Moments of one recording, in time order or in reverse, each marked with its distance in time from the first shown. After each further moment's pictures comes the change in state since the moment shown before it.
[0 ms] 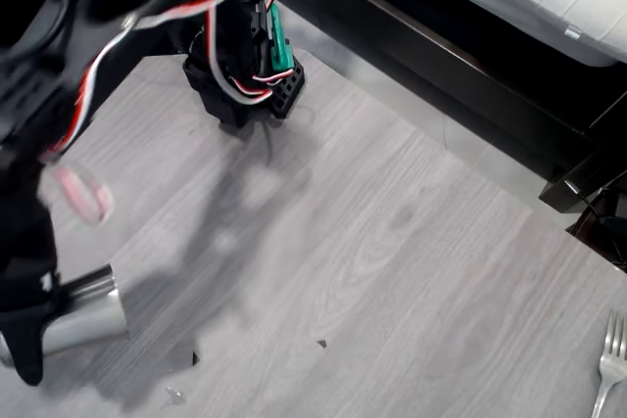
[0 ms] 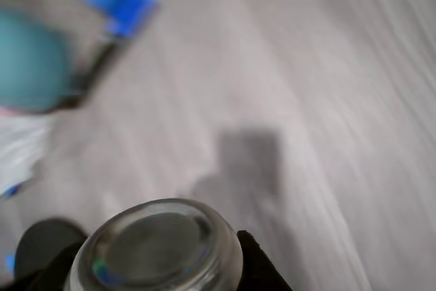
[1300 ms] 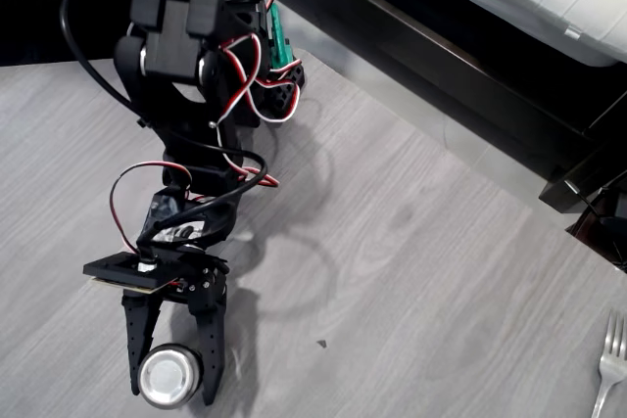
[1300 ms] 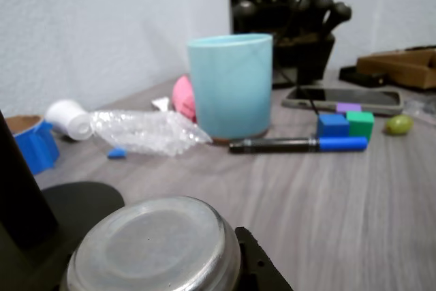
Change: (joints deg) arm -15.4 -37.3 50.4 -136.7 -27.0
